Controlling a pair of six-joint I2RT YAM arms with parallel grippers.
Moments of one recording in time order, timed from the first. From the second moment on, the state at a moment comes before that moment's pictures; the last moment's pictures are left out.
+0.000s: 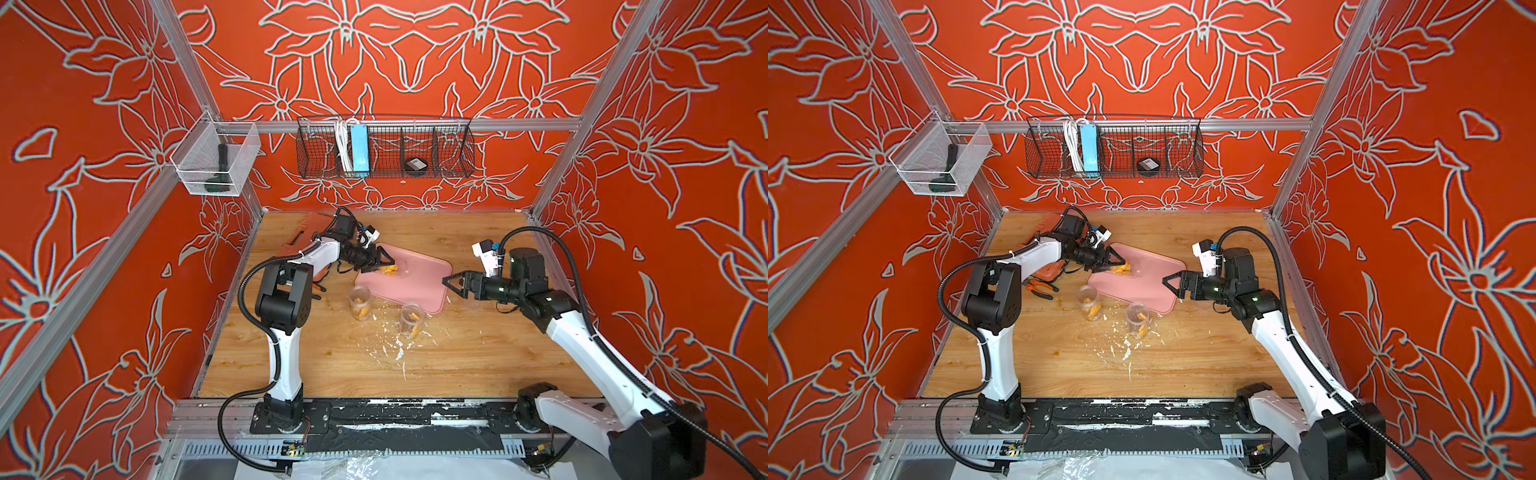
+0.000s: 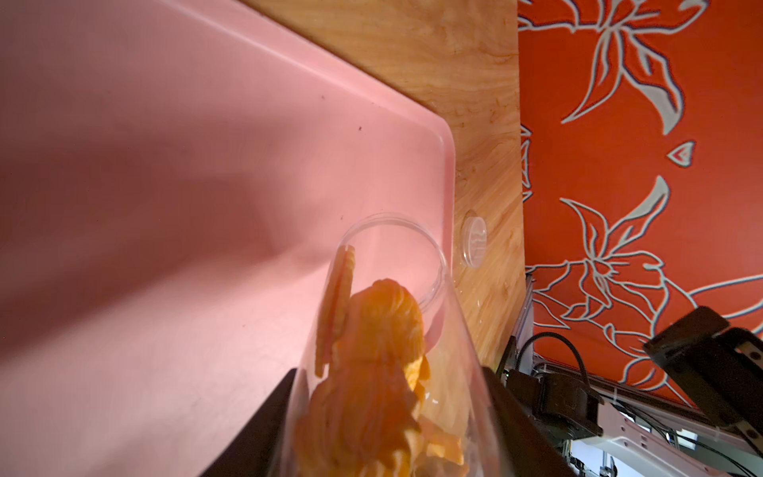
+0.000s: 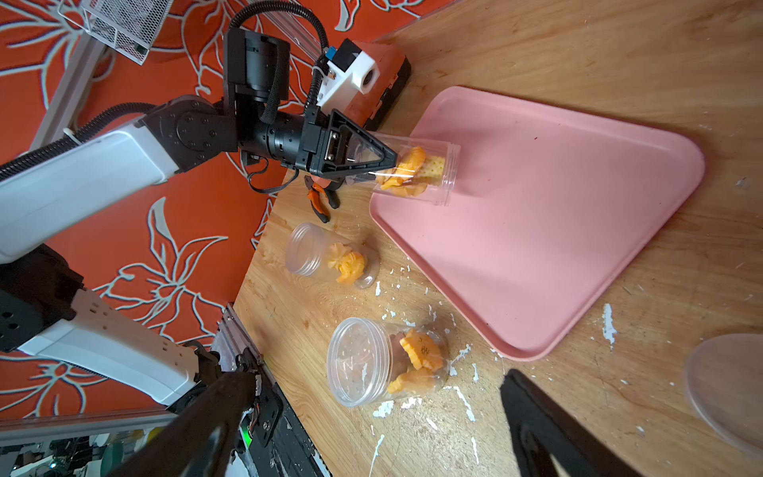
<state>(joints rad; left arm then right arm) -0.20 2.06 1.52 -0.53 0.87 -0.31 0.24 1.05 0.83 -0.39 -0.66 0.46</state>
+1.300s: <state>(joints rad) -0.20 2.05 1.44 -0.46 0.95 -0.35 0.24 1.04 0.82 -0.39 -0.64 0.46</state>
